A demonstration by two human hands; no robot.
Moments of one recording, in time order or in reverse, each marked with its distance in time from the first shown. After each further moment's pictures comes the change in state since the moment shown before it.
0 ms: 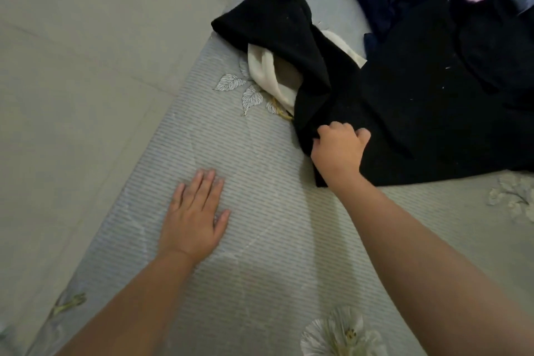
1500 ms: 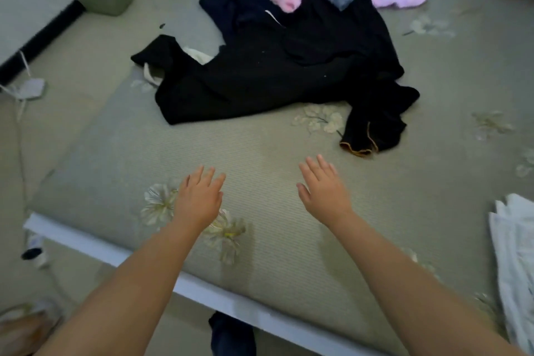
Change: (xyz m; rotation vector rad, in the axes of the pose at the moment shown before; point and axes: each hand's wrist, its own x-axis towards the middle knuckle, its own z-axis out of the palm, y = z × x) left_hand -0.197 0.493 -0.039 0.269 -0.034 -0.145; right_hand -0.332 0.487 -0.089 0.339 -0.004 -0.374
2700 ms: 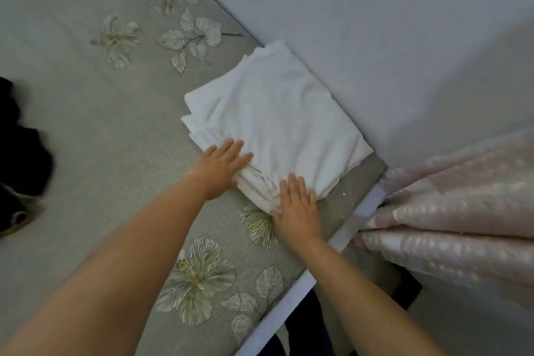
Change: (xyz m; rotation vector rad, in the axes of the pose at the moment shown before) left_hand 0.053 0.599 0.070 0.633 -0.239 1.375; right_hand -0.321 0.295 0.042 0.276 -0.116 1.284
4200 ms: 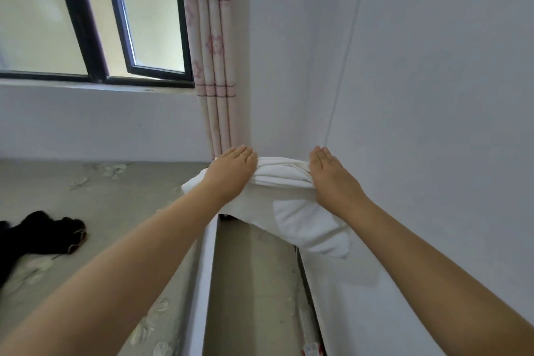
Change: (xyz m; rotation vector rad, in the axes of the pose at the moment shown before) left_hand -0.860 0.203 0.114 0.455 1.010 0.718; right_hand -0.915 -0.367 0.119 -0.155 0.850 0.673
